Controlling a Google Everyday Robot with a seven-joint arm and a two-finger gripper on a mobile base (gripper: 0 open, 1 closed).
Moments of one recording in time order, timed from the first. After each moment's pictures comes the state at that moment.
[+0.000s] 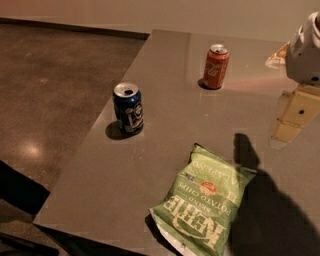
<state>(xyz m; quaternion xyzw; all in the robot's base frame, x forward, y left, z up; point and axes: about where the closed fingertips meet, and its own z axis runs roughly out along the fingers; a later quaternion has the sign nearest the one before) 0.438 -0.217 0.976 -0.60 0.78 -0.03 0.16</state>
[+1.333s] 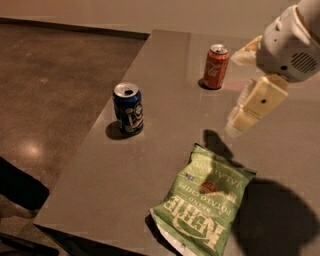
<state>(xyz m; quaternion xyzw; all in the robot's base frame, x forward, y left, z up) 0.450 -0.148 0.986 -0.59 0.76 0.09 0.25</state>
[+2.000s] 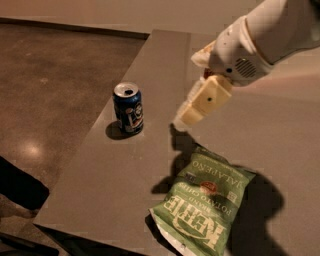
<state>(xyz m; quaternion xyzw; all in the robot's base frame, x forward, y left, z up) 0.474 -0.069 0.980 -0.57 0.74 0.16 0.32</state>
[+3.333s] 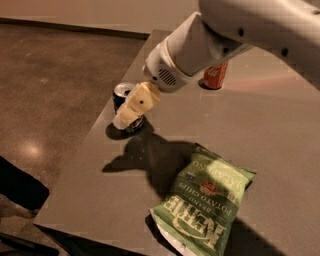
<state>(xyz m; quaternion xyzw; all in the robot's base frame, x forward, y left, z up) 0.516 0.041 0.940 -0.55 0.74 0.21 0.32</state>
